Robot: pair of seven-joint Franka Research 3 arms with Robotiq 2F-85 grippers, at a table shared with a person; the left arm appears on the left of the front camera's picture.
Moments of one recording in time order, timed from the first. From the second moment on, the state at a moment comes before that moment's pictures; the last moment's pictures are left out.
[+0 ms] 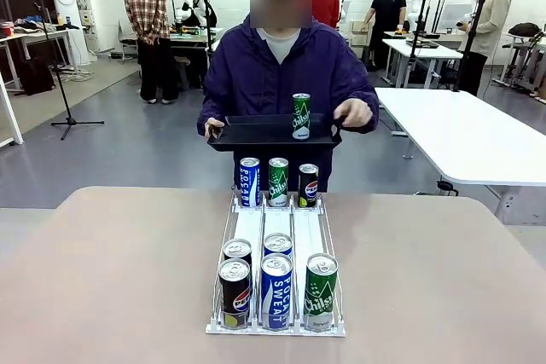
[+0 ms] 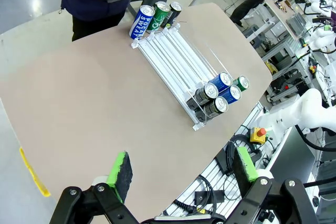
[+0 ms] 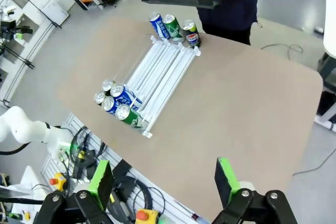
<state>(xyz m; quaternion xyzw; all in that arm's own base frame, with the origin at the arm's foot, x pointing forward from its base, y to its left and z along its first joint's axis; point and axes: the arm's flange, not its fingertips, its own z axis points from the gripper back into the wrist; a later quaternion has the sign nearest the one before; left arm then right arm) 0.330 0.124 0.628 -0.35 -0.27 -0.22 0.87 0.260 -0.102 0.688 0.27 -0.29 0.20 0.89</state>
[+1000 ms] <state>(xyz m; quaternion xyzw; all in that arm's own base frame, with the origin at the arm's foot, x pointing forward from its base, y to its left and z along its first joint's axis) 0.330 0.124 0.628 -0.35 -0.27 -0.22 0.87 0.260 -0.102 0.688 0.28 -0.29 0.21 0.89</state>
